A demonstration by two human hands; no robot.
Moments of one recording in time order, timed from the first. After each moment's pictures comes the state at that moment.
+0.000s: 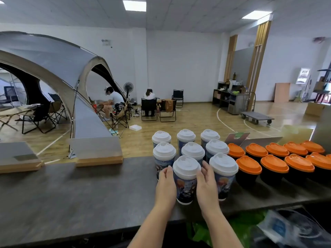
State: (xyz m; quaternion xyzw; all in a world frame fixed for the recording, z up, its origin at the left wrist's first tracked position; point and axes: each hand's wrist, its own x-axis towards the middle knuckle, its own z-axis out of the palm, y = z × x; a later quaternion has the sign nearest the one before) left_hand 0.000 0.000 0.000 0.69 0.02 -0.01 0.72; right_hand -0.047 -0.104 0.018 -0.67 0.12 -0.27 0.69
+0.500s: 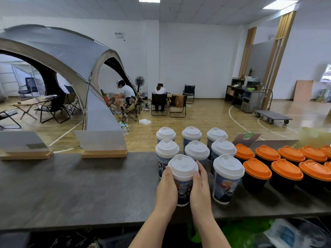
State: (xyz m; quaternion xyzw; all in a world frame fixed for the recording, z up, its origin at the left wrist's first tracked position) left_hand -0.014 -0.008 -0.001 0.63 0.03 0.00 0.77; right_hand -0.041 -0.089 0.007 -0.63 0.06 -0.24 0.74
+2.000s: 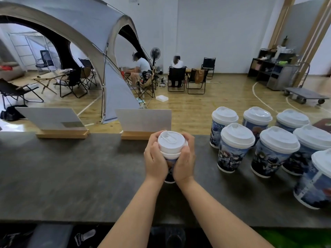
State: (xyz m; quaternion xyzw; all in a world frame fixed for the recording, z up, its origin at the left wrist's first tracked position) left_hand 0.090 0.196 -0.013 0.63 -0.03 0.25 0.73; right_hand 0.092 0.127 -0.023 -0.67 -0.04 -0.32 0.67
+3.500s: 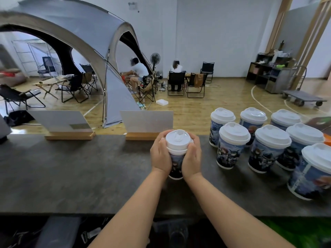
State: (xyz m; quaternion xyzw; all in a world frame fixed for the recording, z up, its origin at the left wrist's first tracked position) left_hand 0.095 0.193 -0.012 0.63 -0.05 0.26 0.73; right_hand 0.087 0.117 -0.020 -0.63 -0.01 -0.29 0.72
